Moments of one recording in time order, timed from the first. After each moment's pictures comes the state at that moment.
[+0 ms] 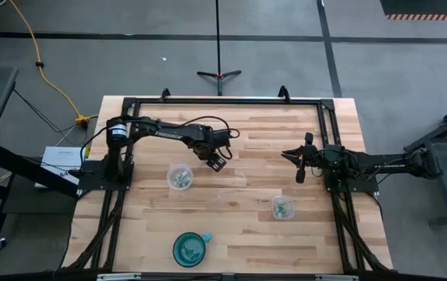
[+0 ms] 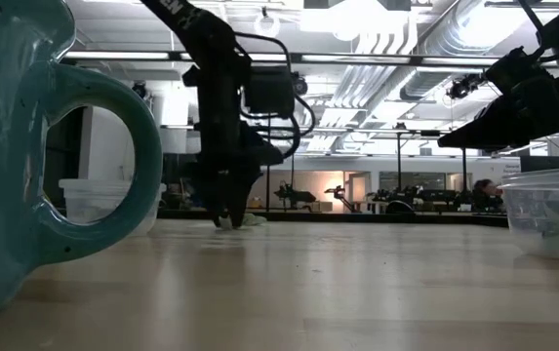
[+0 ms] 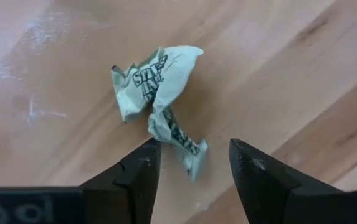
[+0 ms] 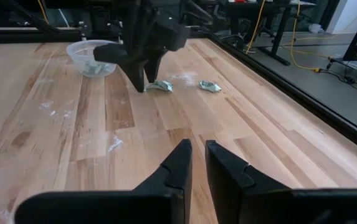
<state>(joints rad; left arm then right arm) 0.20 1.95 1.31 -0.75 -0.04 -0.61 -0.07 0.32 0.01 0.06 0.23 0.02</state>
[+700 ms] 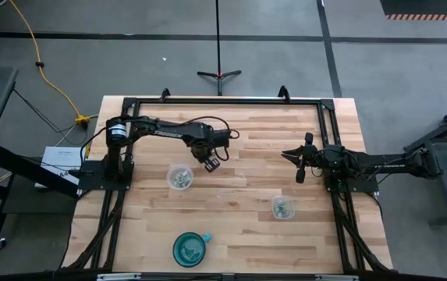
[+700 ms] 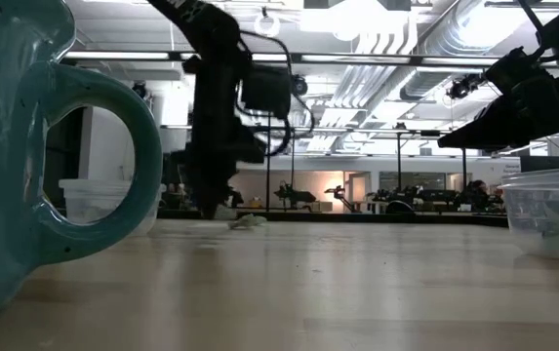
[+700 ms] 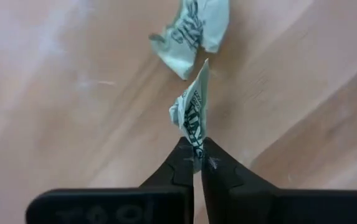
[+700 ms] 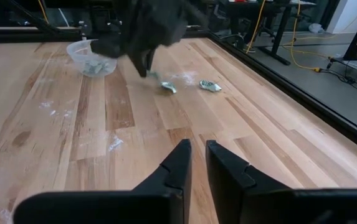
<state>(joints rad) 0.20 1.95 1.36 -0.95 -0.09 -0.51 -0.07 0.32 0.01 0.06 0.23 0.02</state>
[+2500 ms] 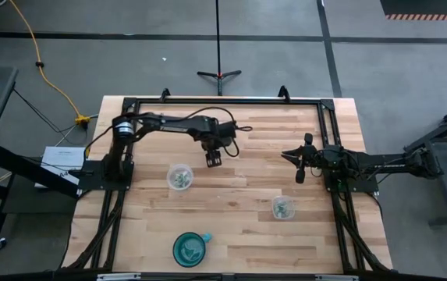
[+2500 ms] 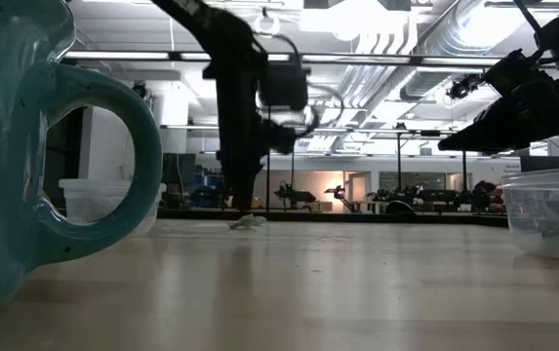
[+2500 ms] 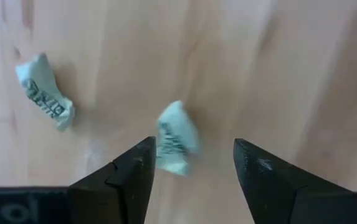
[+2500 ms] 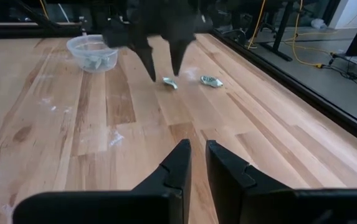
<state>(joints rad) 0.25 2.01 1.47 -0.85 -0.08 0.05 -0.07 0.33 0.01 0.05 0.23 0.03</state>
